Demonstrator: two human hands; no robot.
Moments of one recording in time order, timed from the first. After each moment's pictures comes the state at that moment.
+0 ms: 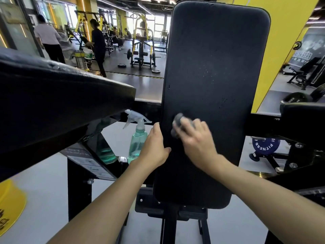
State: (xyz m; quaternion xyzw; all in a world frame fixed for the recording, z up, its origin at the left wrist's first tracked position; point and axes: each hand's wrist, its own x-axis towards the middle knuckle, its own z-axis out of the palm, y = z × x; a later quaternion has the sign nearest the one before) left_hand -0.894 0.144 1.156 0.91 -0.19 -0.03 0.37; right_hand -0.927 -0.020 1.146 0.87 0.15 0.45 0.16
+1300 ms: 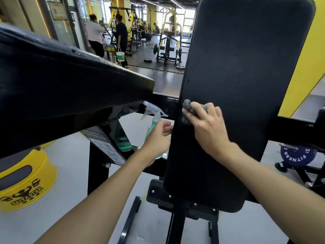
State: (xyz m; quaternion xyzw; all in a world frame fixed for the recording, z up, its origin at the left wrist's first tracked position) left_hand -0.897 0.167 1.155 0.77 -0.10 -0.11 0.62; right_hand -0.906 -0.016 1.174 0.88 0.16 0.43 0.13
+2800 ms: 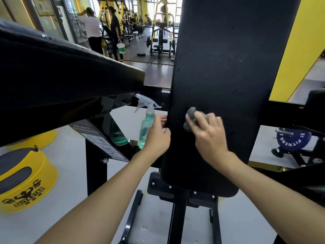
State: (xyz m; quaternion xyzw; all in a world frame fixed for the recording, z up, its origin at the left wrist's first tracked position) left_hand -0.907 0.149 1.137 0.81 -0.10 -0.01 0.58; right_hand -0.939 -0.032 1.121 0.87 0.14 0.45 0.13
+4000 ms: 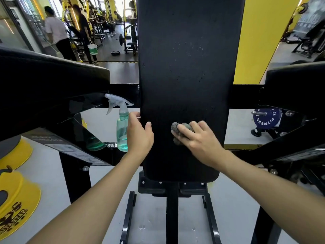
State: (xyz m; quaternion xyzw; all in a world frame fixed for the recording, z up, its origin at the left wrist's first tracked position) left_hand -0.900 0.123 1.116 0.83 -0.07 0.11 0.54; right_hand -0.986 -0.074 1.099 0.88 0.22 0.36 0.21
